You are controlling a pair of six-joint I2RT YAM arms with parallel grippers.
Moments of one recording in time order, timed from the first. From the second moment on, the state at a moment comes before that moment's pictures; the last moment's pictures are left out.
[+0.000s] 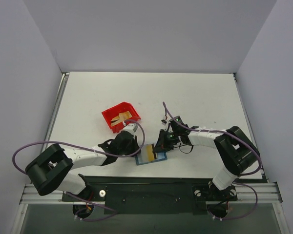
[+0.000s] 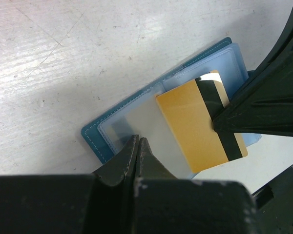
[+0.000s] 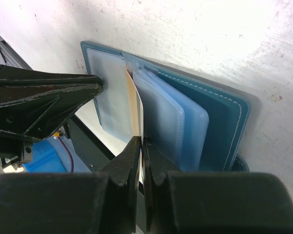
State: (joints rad) left arm -0.85 1.40 0.48 0.20 -0.06 -0.67; right arm 0.60 1.63 0.67 -0.03 -0.55 0.71
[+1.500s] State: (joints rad) left arm -0.85 1.25 0.41 0.05 -0.10 -0.70; right arm 0.60 1.73 0.68 0.08 -0.63 0.73
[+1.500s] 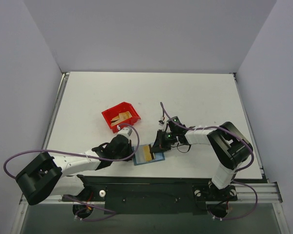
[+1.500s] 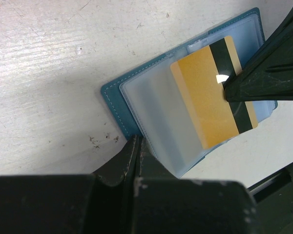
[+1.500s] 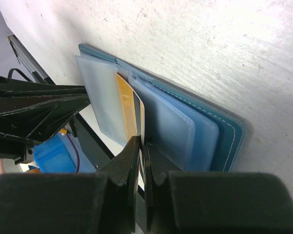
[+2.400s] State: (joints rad) left arm -0.85 1.27 0.41 0.07 -0.09 -0.70; right arm 0.68 1.78 0.71 0.15 -0.62 0.78
